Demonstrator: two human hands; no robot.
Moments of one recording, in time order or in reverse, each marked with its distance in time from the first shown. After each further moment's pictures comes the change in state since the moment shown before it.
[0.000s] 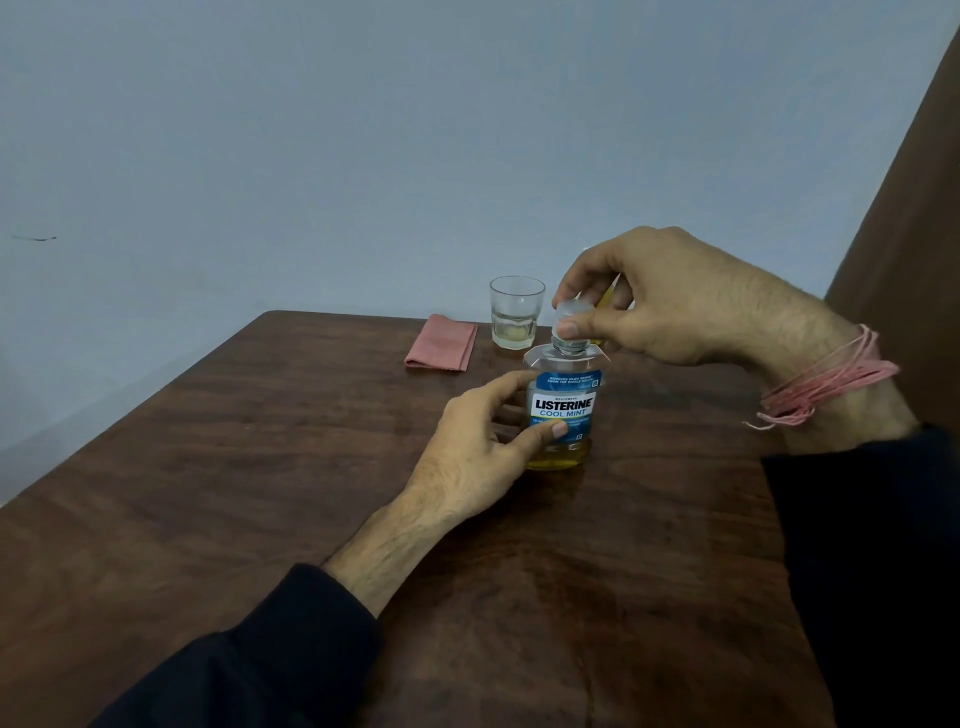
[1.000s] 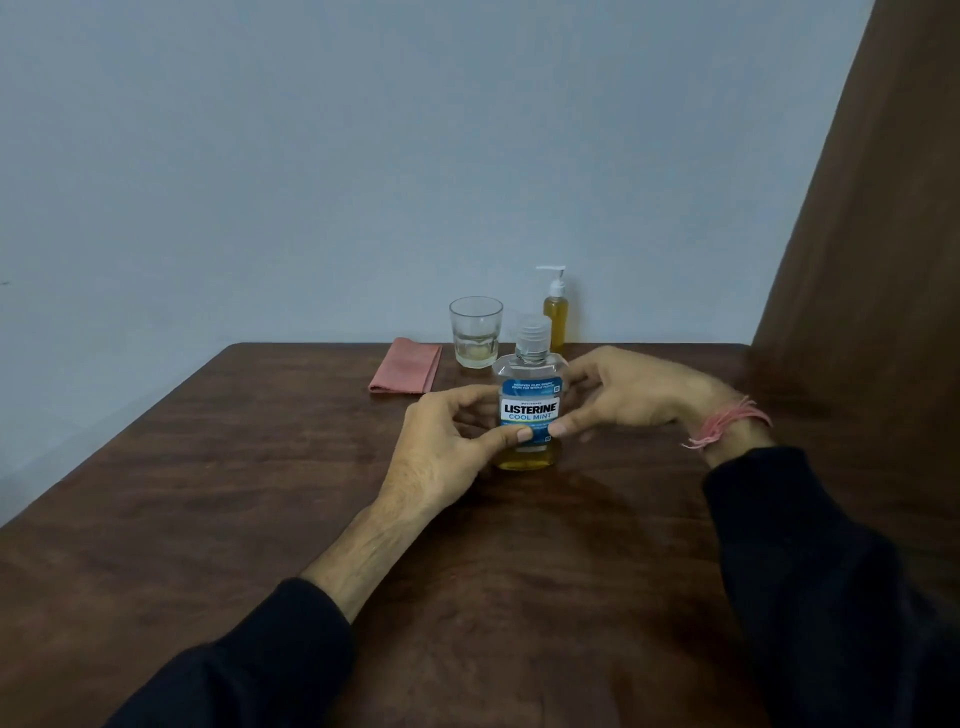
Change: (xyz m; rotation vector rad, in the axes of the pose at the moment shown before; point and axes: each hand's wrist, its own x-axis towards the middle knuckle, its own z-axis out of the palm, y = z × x) left_hand 0.028 -0.007 0.012 -0.027 0.109 0.020; right_hand 0.004 0.095 0.062 0.472 -0.380 0.153
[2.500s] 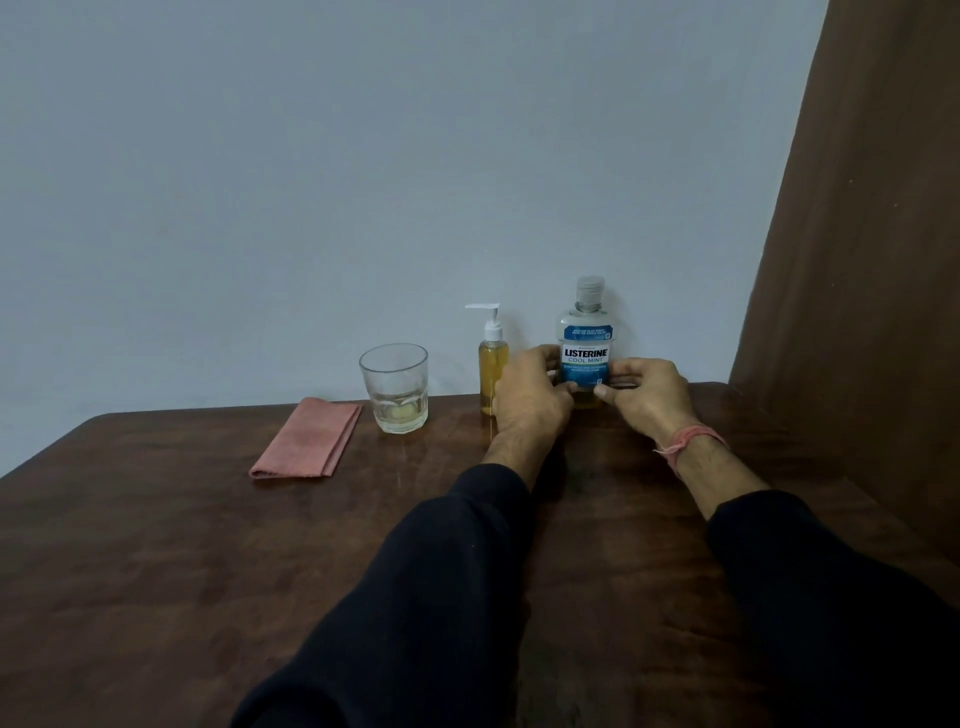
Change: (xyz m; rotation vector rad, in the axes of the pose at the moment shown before) left_hand 0.232 0.004 0.198 0.133 0.046 -0.046; right_hand 0.110 0.176 -0.074 0.300 0.902 0.181
